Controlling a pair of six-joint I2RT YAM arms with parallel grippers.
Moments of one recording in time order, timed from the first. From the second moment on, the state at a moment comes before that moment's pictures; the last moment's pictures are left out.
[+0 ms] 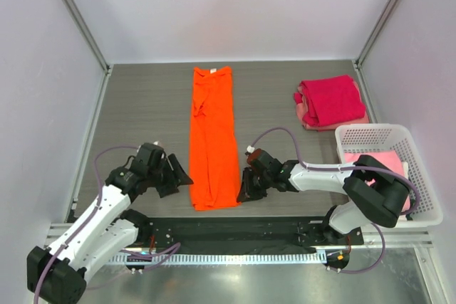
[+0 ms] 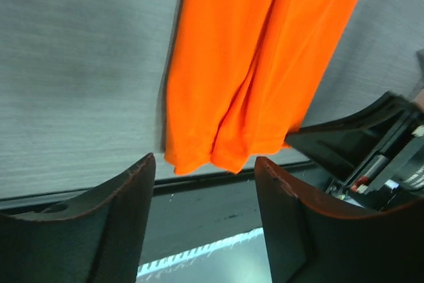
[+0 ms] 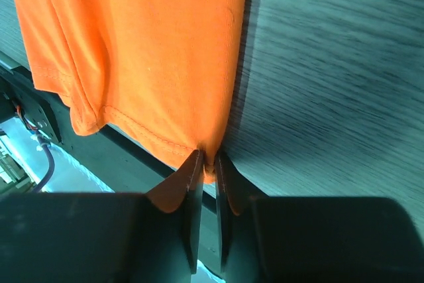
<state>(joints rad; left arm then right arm) -0.43 0.80 0.58 -0.76 0.16 -0.91 0.92 1.47 0.59 -0.10 -0.27 0.94</state>
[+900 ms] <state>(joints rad) -0.52 0.92 0.33 -0.52 0.28 -1.06 0.93 1.49 0.59 -0.07 -0.28 0.95</state>
